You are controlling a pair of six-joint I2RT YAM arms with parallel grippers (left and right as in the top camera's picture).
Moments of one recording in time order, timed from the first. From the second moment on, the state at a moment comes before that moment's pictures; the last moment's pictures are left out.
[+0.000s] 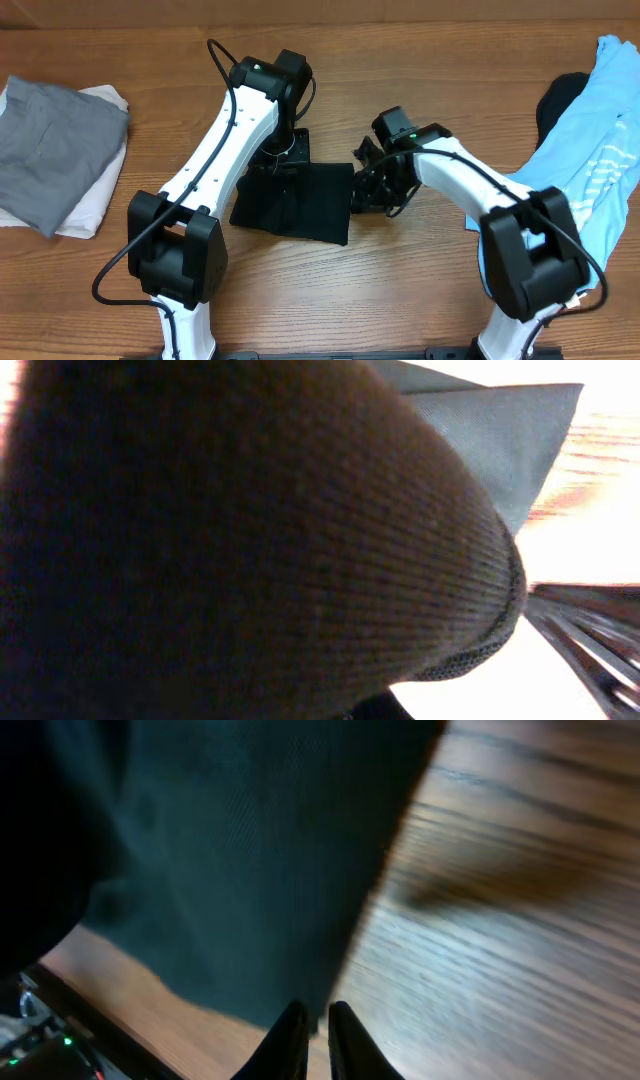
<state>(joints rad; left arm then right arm) -0.39 2.02 1.83 -1.44 0.10 -0.44 0.41 1.92 1.26 -0.85 -0.53 0.25</state>
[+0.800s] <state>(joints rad) -0.43 2.02 1.84 -1.40 0.24 -0.40 0.43 2.02 1.26 -0.80 -0.58 0.33</state>
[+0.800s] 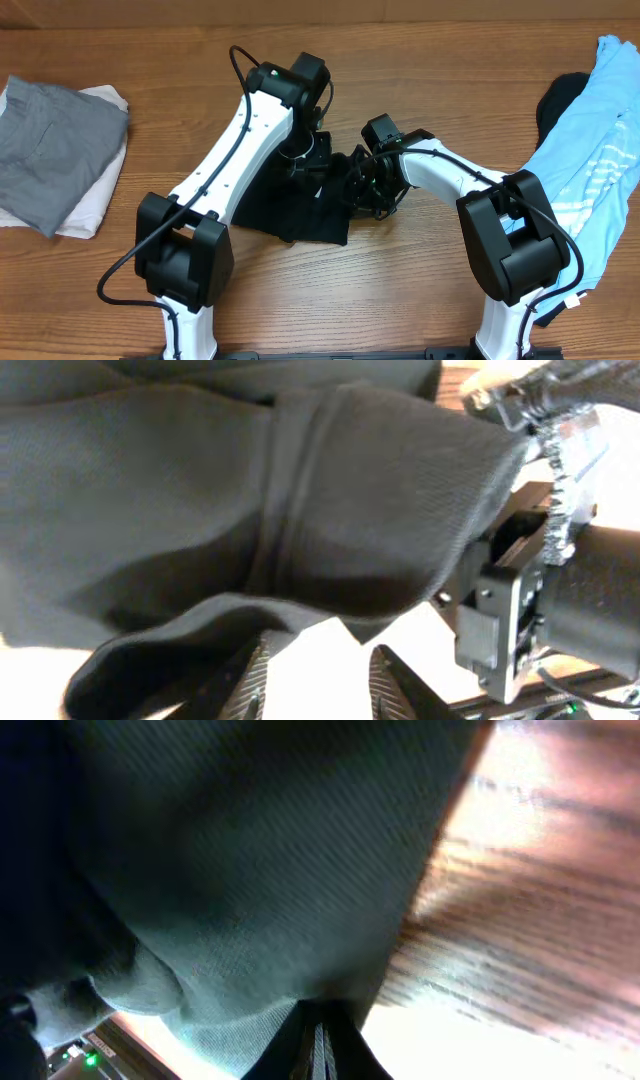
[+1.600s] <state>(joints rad) -0.09 1.98 1.82 -1.36 0.17 -0.36 0.42 1.85 1.41 -0.95 -0.54 0.26</state>
